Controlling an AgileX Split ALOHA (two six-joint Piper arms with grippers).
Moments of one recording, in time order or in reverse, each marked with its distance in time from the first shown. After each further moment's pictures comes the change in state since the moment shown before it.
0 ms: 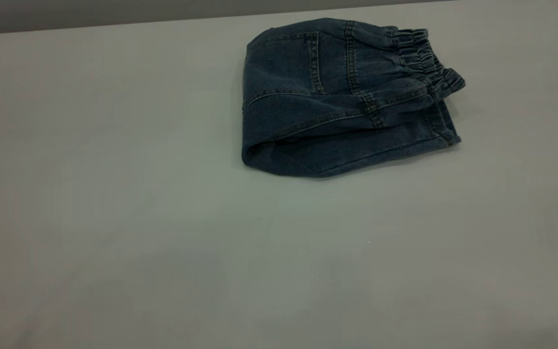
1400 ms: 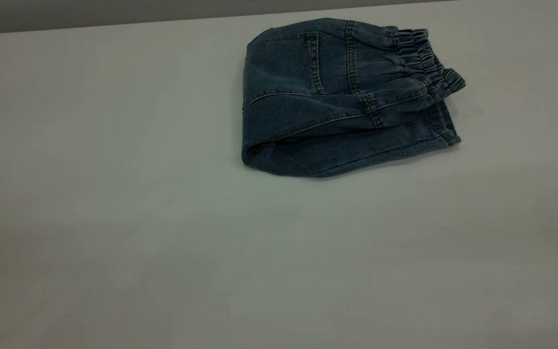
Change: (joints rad) left arm 0.000 -0.503 0.597 -0.147 -0.087 0.001; right arm 0.000 -0.610 0.615 -0.246 -0.150 -0.002
